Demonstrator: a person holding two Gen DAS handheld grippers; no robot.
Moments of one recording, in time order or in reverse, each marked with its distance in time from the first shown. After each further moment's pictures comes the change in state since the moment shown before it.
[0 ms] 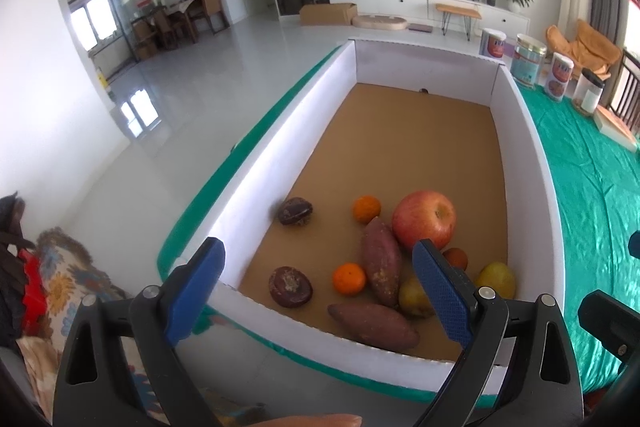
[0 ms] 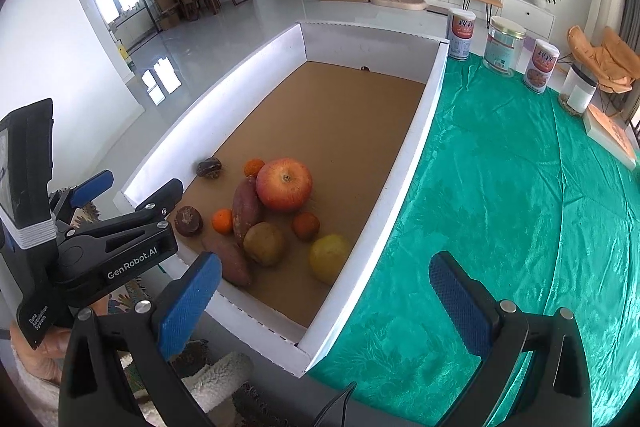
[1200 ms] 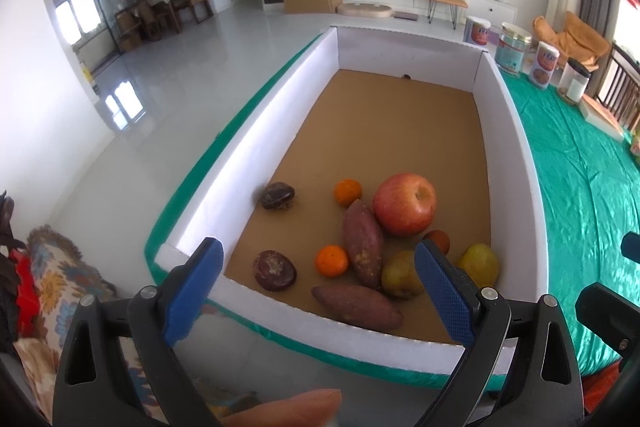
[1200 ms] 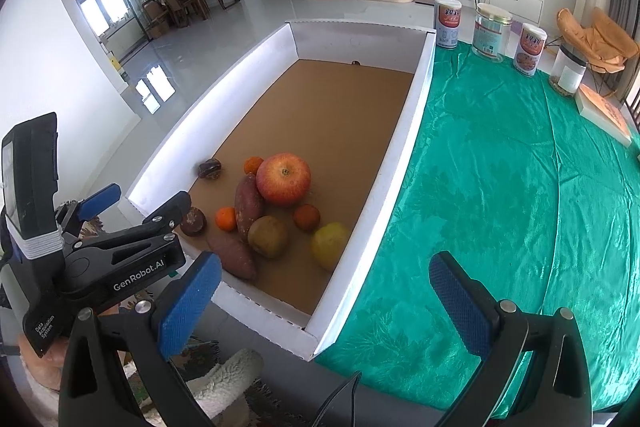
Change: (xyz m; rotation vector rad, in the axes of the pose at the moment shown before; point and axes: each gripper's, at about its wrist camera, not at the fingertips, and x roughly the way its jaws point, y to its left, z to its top) left arm -0.003 -0.007 -0.006 0.016 0.054 -0.066; right arm -0.011 -0.004 -0.009 0.078 0.002 0.014
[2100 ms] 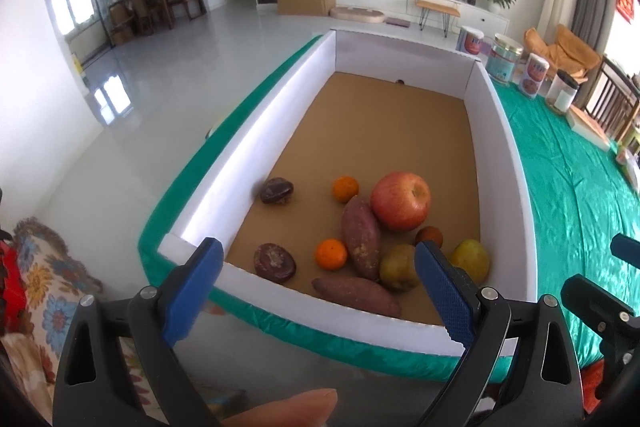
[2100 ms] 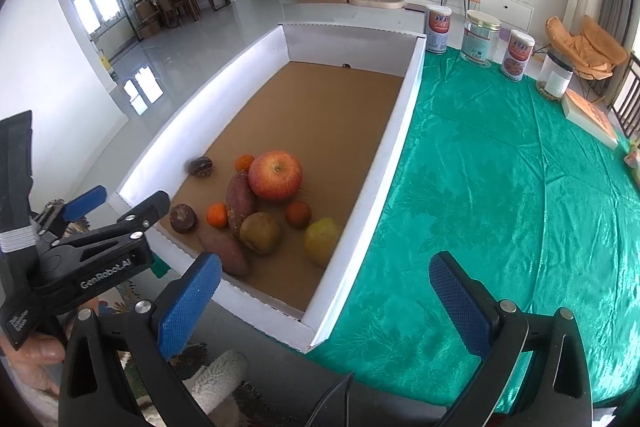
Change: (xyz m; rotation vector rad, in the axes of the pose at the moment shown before) left arm -0.010 0.018 -0.005 -0.027 -0.014 -0.052; right arm -0.001 0.009 -0.008 -0.031 -0.017 -0.126
